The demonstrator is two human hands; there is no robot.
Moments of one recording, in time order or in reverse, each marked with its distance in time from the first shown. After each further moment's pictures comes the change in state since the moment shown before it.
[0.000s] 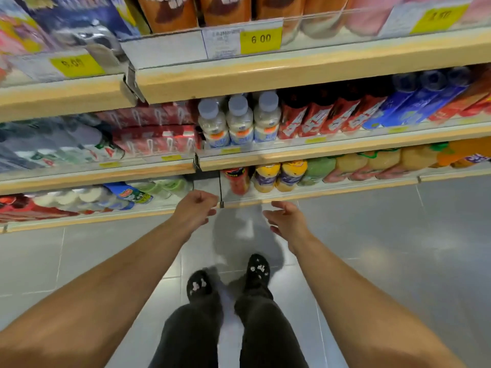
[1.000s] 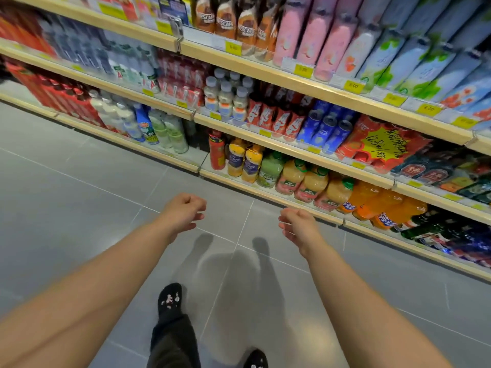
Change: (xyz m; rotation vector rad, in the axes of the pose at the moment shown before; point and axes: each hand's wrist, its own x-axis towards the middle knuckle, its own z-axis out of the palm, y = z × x) left_hand -0.393 -0.071 0.228 -0.322 0.211 -0.011; right_hand -0.240 -0.006 -0.352 -0.339 -0.182 -0.132
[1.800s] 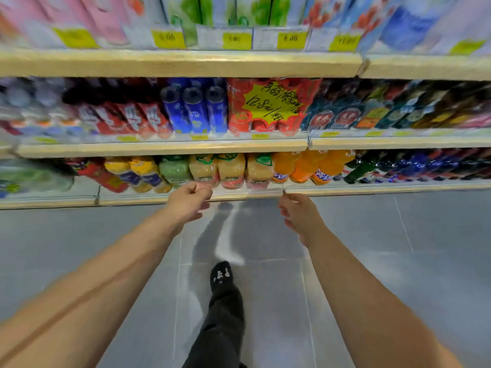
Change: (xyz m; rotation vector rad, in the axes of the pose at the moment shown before) left_hand 0.127 0.118 0.348 0.267 -0.232 0.098; right_hand 0.171 0.000 -0.263 0.094 0.279 0.090
